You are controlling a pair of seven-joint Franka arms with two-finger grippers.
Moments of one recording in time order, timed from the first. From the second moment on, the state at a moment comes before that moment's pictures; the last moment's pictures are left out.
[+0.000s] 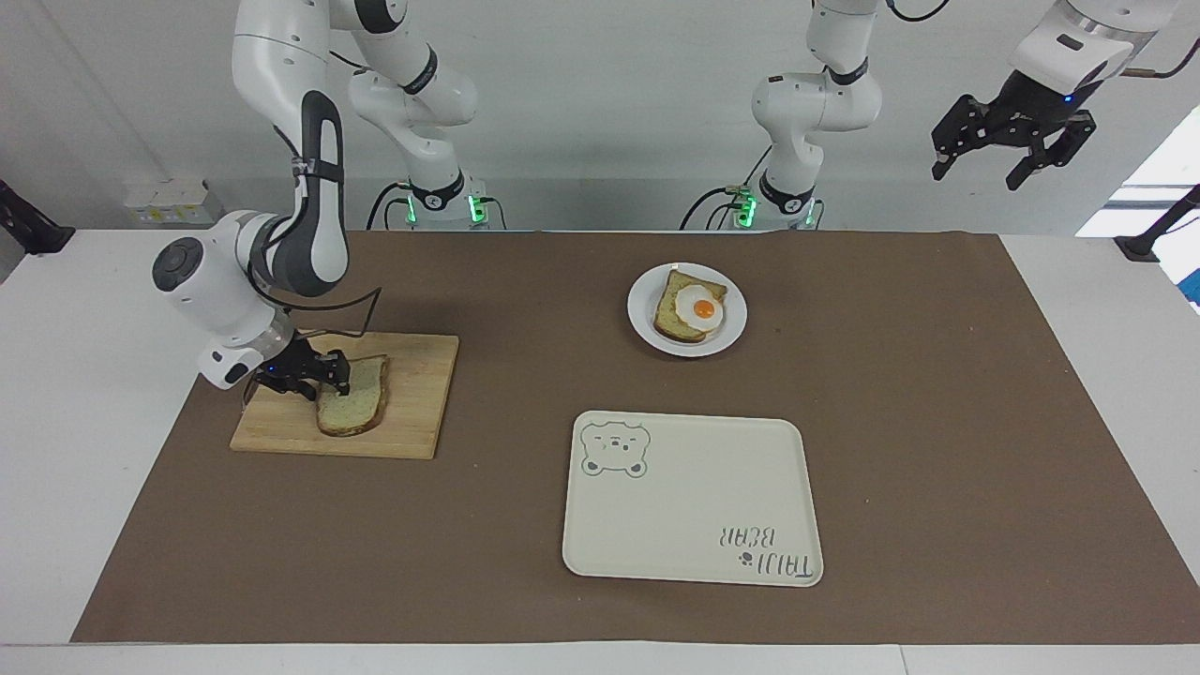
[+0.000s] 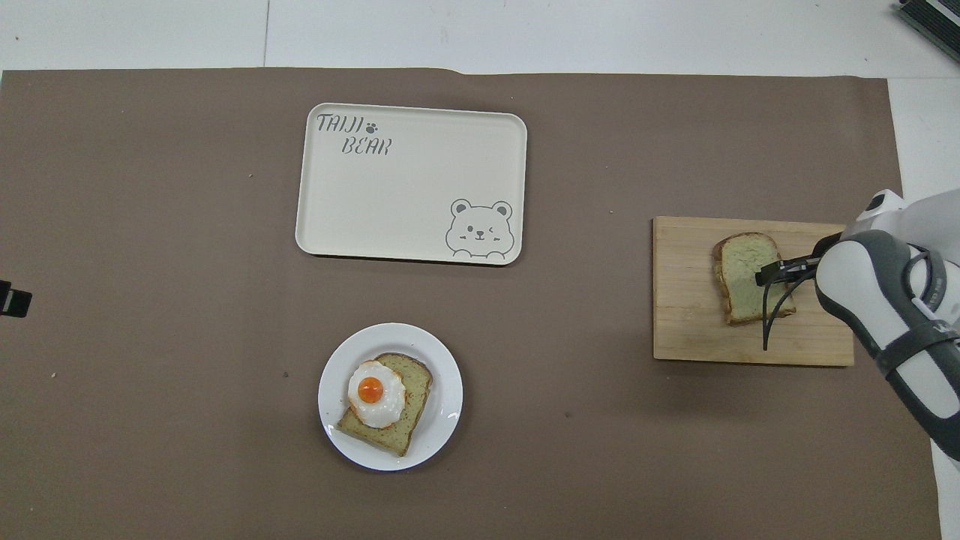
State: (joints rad) left arm -0.10 -0.06 0.08 -1.40 -0.04 1.28 0.17; right arm -0.07 0.28 -0.15 -2.02 0.22 2.20 -0.45
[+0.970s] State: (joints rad) left arm -0.10 -0.06 0.08 -1.40 -0.04 1.28 0.17; right arm -0.07 0.27 -0.15 -1.97 0.26 2.13 -0.44
